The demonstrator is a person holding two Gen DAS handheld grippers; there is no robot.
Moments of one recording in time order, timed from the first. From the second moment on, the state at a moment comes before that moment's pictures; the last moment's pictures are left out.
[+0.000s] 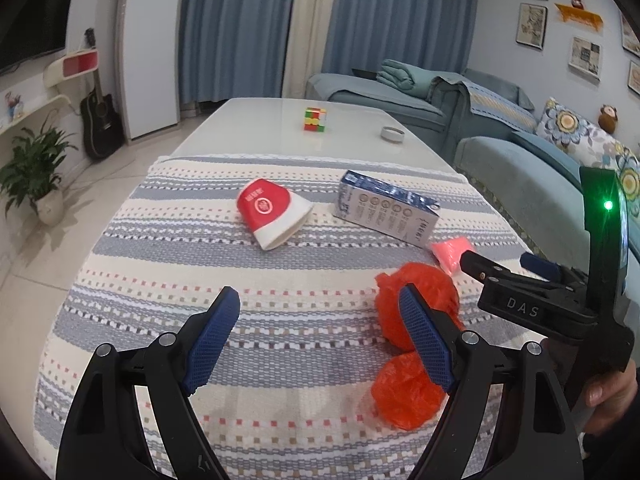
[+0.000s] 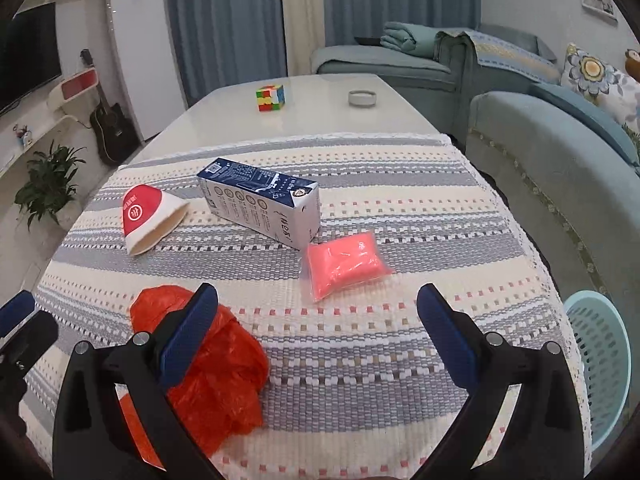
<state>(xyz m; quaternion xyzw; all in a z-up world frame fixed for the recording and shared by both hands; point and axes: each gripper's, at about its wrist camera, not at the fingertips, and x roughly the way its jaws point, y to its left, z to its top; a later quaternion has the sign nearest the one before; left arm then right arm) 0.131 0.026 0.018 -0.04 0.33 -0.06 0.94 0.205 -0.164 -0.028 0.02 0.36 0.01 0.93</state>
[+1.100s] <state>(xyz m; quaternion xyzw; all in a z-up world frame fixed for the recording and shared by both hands) 0.102 0.042 0.023 0.01 0.33 -0.01 0.94 0.146 -0.137 -0.057 -0.02 0.39 0.05 0.92</state>
